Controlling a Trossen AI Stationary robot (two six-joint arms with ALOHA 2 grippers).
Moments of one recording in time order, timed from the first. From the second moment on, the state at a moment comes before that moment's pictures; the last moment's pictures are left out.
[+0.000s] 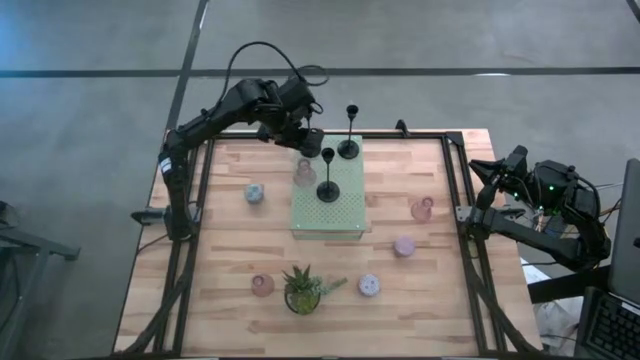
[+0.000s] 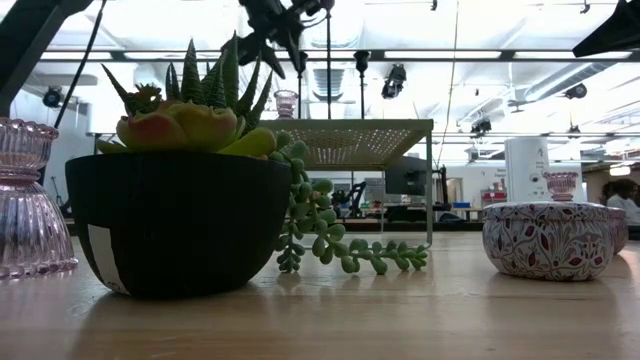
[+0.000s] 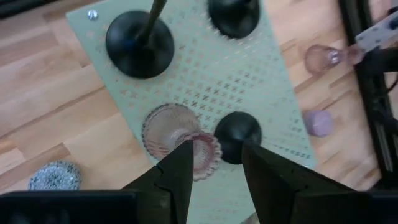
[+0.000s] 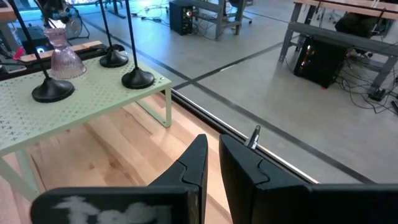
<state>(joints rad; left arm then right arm) 0.43 1.86 2.24 -1.46 0.11 -0.73 -0.46 0.10 0.83 -1.04 0.29 0.07</state>
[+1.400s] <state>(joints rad) 0.26 0.97 1.02 -0.66 0.02 0.19 -0.46 0.10 0.83 -1.04 0.29 0.07</state>
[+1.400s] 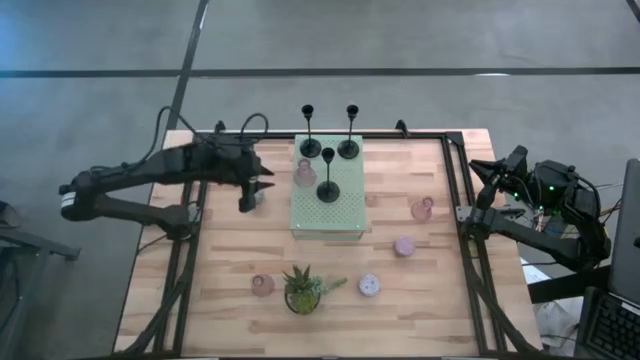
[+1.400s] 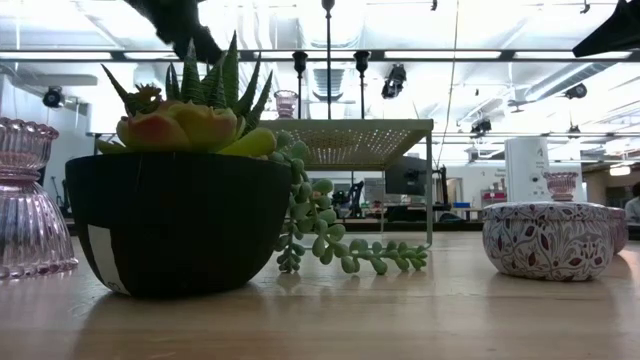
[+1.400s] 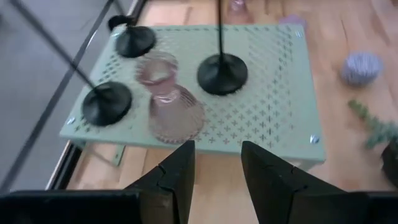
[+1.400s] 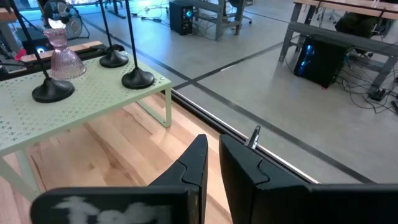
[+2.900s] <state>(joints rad) 0.31 1.14 0.90 -0.31 -0.04 0.14 -0.46 0.10 0.83 -1.04 0.29 0.07</state>
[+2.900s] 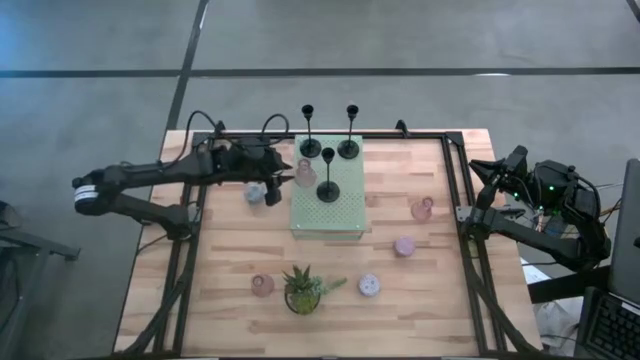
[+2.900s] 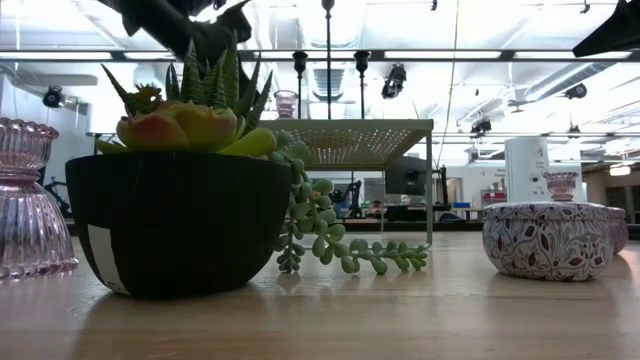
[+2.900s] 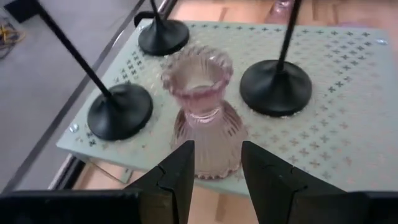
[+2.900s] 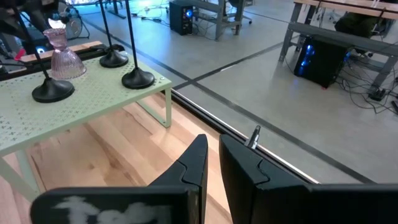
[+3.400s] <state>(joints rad) 0.31 1.14 0.78 -0.05 -0.05 0.00 -0.46 0.10 0.83 -1.04 0.29 0.07</state>
